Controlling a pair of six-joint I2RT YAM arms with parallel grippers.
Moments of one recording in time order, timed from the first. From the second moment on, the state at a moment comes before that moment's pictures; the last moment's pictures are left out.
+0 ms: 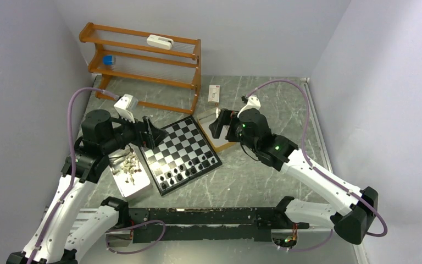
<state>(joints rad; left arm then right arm) -0.31 0.76 0.95 -0.51 0.40 -0.30 0.80 1.10 1.00 -0.34 0.27 0.65</state>
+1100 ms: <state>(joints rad) -0.29 0.94 0.86 -0.83 -0.32 -0.71 0.80 1.07 0.94 -0.28 0.22 0.55</state>
